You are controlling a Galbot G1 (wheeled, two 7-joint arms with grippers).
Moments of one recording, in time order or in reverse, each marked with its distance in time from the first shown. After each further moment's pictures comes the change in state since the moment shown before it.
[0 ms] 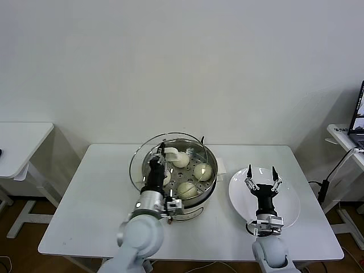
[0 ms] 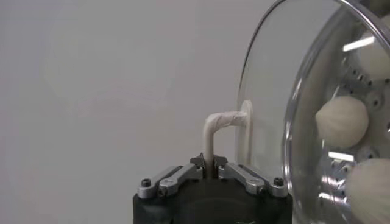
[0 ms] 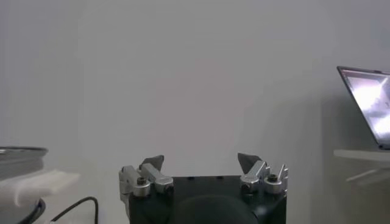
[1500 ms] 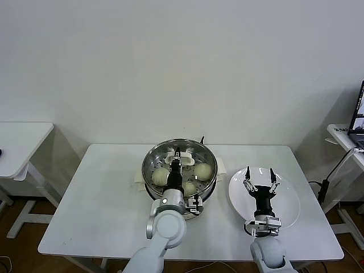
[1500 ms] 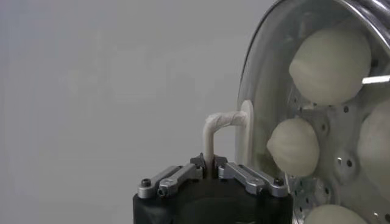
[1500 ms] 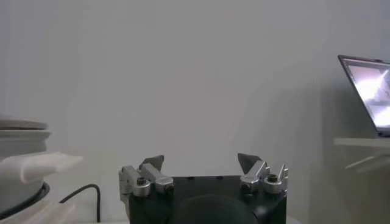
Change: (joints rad) left arm -0.070 -0.131 0.058 0.240 0.211 0.003 0.002; right arm 0.005 0.016 0.002 -0.024 -0.010 0.006 -0.005
